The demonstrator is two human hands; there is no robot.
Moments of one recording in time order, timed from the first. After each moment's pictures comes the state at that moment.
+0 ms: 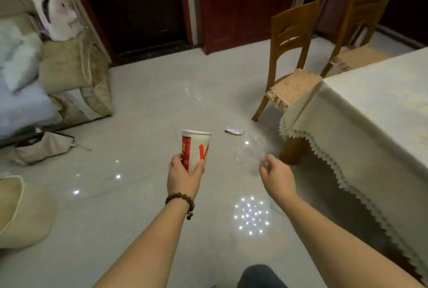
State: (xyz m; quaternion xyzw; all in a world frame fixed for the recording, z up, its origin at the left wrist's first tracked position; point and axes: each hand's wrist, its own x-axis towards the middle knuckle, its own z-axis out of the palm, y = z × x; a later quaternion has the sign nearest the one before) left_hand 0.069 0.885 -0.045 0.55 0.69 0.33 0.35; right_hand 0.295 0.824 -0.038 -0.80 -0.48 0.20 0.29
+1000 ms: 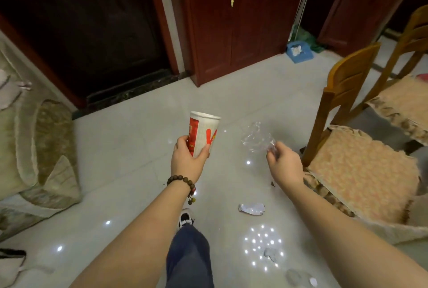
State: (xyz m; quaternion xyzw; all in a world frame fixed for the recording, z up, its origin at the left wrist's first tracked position) left_hand 0.203 1.604 -0.027 0.63 0.61 0.31 0.36; right_hand 0.423 1.504 -0.033 -0.83 -0.43 0.15 0.33
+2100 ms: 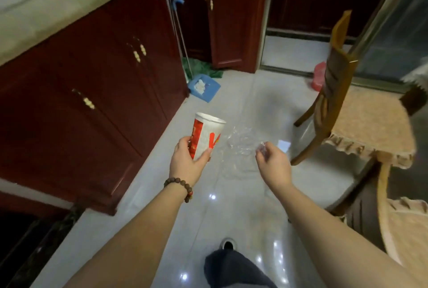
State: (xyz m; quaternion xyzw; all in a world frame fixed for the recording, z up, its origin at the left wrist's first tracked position) left_hand 0.809 2.247 -0.018 0.83 0.32 0.15 0.43; right_hand 0.911 2.050 -0.038 -0.91 -0.12 0.03 0.41
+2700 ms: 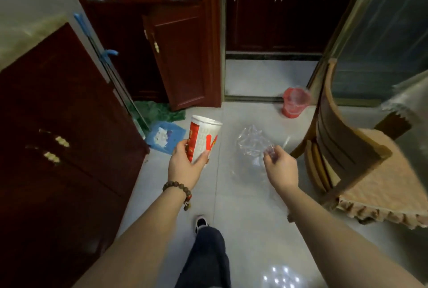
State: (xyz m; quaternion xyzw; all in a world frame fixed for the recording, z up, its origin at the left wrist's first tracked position) left_hand 1.269 2.416 -0.029 0.85 0.22 0.10 0.48; right_hand 1.319 2.185 -0.044 -0.91 0.05 -0.03 0.41
